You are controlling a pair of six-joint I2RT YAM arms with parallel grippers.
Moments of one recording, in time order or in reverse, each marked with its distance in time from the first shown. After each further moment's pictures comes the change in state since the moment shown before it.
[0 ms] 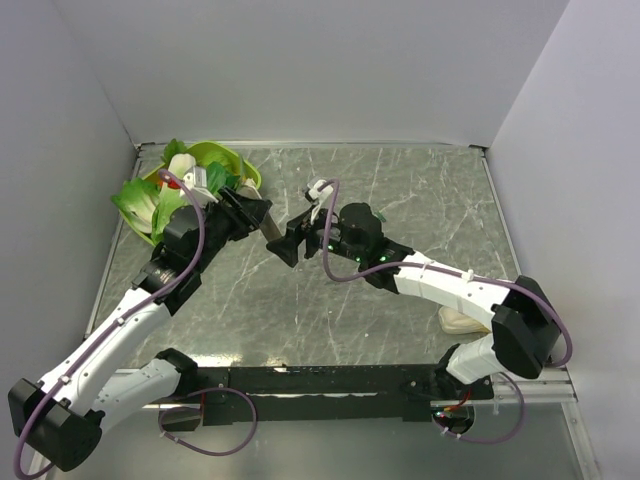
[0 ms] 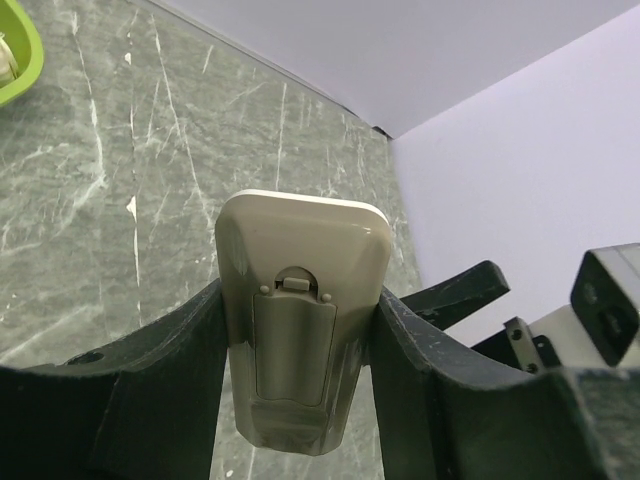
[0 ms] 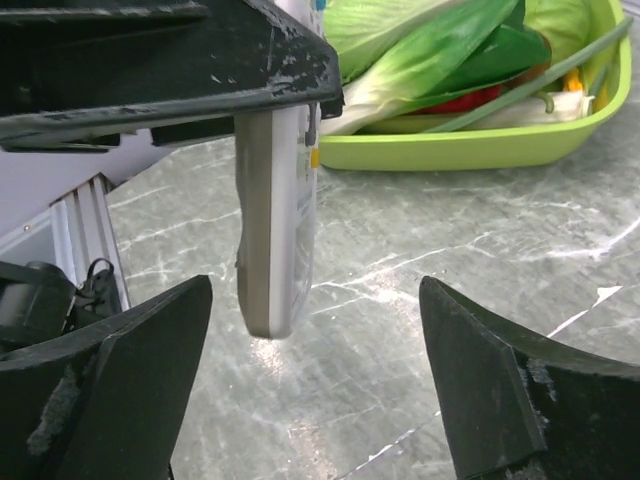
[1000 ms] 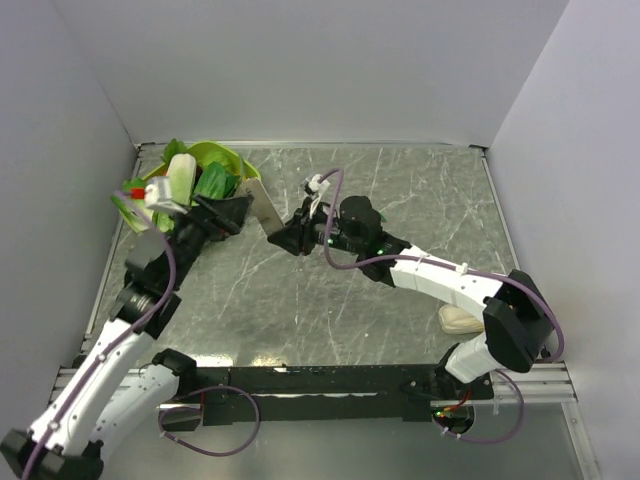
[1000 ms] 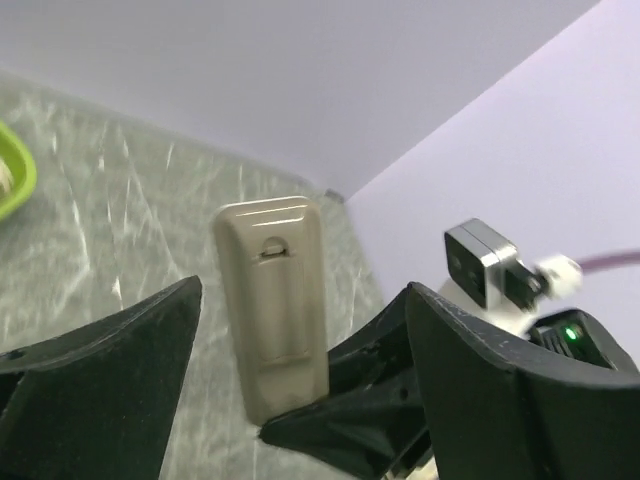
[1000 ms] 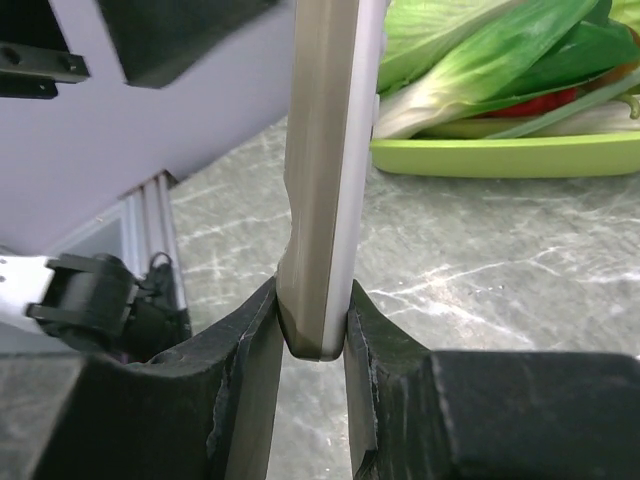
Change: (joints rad) left arm 0.071 -0.171 -0.060 0.095 0.057 0.071; right arm -0.025 0.057 0.034 0.048 -0.140 0.084
